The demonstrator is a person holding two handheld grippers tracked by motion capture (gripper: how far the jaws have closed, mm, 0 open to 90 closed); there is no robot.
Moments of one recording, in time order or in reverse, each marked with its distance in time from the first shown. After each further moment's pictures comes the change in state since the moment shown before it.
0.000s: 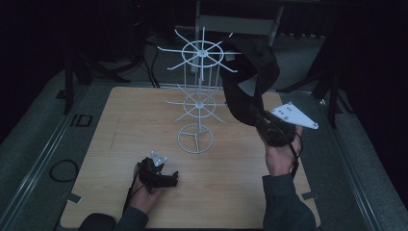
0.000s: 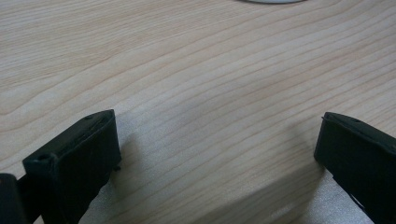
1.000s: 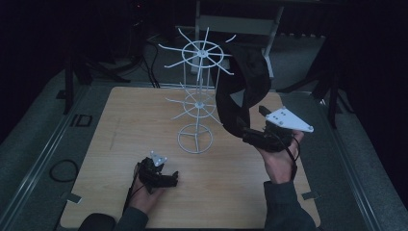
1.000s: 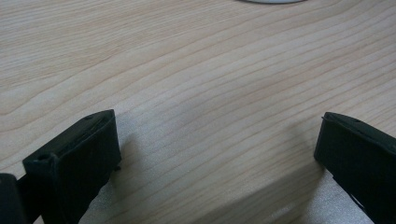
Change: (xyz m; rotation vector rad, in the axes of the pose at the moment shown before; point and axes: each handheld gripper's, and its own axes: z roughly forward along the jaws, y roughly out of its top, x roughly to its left) left arm 0.000 0.000 0.000 0.000 -0.001 -0.001; right arm 0.010 -0.004 -0.004 0.041 0.053 -0.034
